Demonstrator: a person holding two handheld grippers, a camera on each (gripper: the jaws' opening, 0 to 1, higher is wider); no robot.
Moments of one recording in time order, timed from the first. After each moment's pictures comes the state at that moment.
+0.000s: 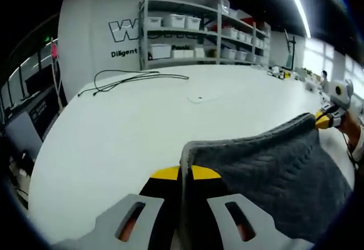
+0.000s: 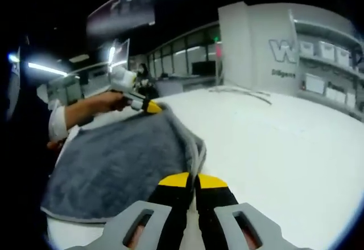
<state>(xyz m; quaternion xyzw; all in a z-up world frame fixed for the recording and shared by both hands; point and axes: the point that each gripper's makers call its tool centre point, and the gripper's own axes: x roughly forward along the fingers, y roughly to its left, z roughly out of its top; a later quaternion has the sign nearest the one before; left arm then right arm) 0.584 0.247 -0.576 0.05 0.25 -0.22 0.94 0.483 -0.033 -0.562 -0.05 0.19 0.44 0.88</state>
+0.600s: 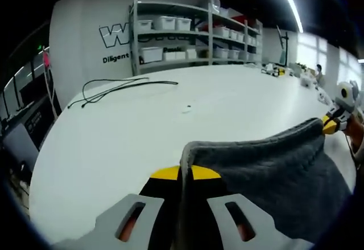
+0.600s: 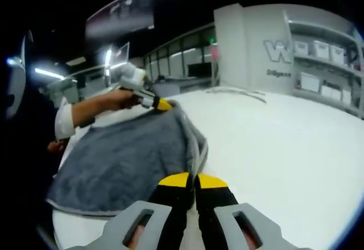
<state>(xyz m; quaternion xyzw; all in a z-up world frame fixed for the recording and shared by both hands) 0.604 0.212 -0.565 0.07 0.24 -0.24 0.94 0.464 -0.053 -0.562 -0.04 0.18 0.42 0.89</state>
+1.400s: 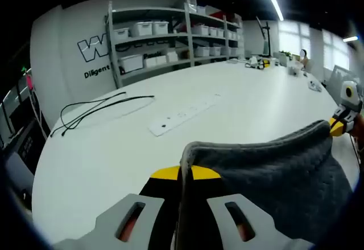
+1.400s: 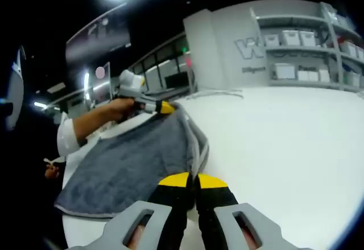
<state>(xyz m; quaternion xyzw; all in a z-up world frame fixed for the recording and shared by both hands) 0.631 0.145 -0.551 0.13 0.22 -0.30 0.92 0.437 -0.085 -0.565 0.05 0.18 0.34 0.92</state>
